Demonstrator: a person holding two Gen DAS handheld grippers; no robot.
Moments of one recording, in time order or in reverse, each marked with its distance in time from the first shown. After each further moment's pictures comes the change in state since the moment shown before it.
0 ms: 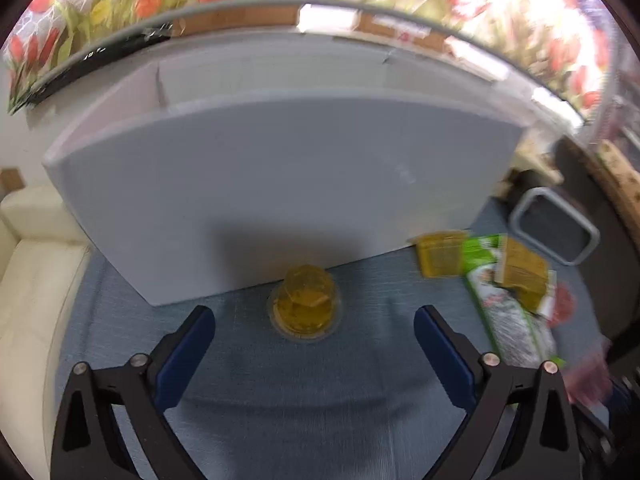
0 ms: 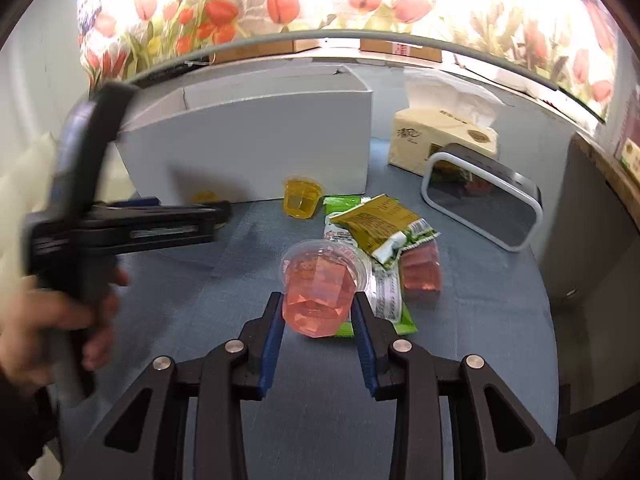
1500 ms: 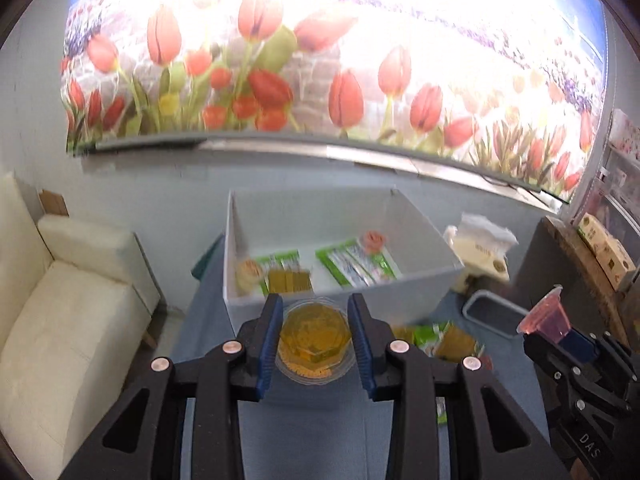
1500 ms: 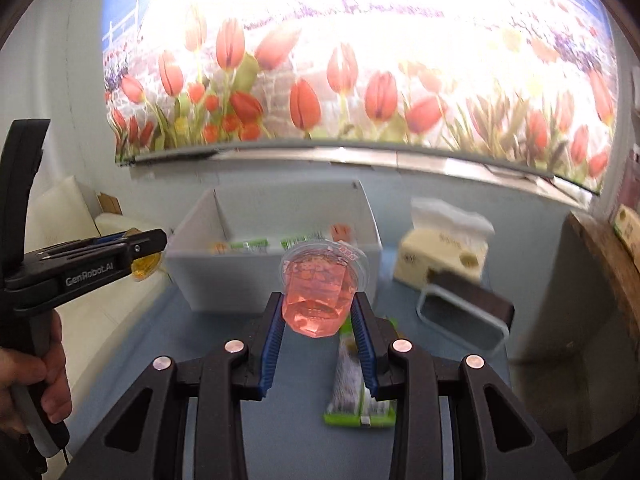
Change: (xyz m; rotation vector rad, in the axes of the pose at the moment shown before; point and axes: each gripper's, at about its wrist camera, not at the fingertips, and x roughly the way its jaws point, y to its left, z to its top) left arm -0.176 0.023 0.050 -0.054 -0.250 0.012; right arm -0.076 0.016 0.095 -0.039 -0.205 0.042
